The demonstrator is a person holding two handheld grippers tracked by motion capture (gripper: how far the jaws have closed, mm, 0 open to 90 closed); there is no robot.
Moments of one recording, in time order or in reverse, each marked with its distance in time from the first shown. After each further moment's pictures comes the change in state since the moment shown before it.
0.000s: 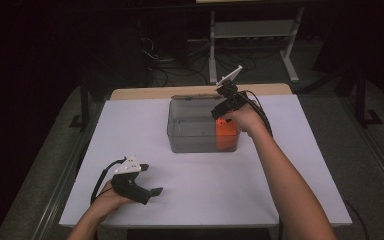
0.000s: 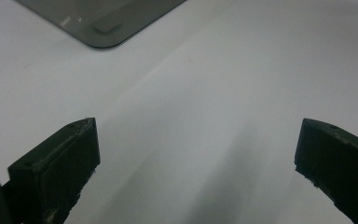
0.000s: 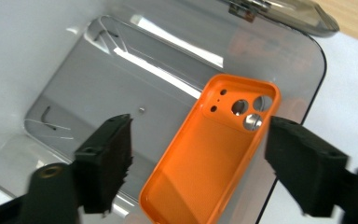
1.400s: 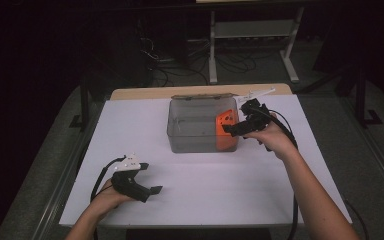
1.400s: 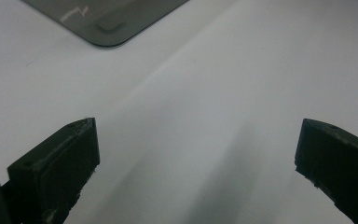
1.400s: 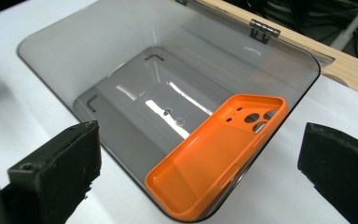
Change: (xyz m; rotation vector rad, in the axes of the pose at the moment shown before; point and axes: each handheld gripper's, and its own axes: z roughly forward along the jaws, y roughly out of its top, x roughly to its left) left arm 0.007 0.000 0.002 0.000 -0.017 -0.016; right arm -0.025 -0.079 -0.025 -0.355 0.171 -0.178
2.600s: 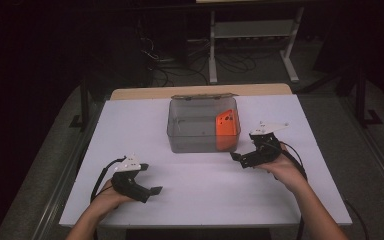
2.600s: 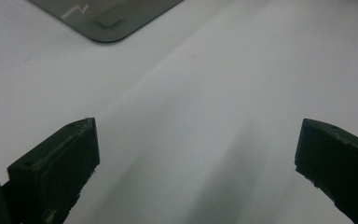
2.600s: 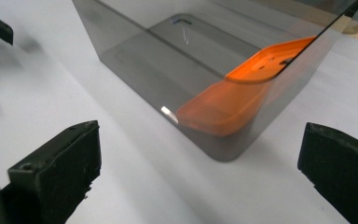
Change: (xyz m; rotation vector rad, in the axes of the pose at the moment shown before) left arm -0.001 -0.001 0.001 0.005 0.003 -0.002; right arm 0.019 -0.083 -0.012 -0.076 0.050 -0.033
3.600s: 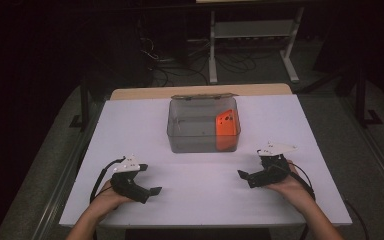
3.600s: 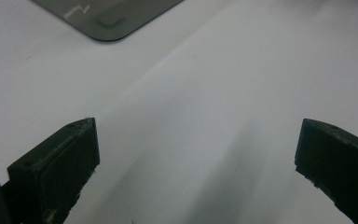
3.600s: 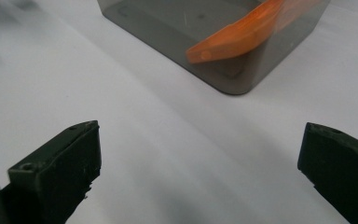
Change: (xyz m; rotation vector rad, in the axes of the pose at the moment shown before) left arm -0.001 -0.001 -0.002 -0.003 0.004 -0.003; right arm 0.016 -0.049 -0.017 0.024 -0.033 0.006
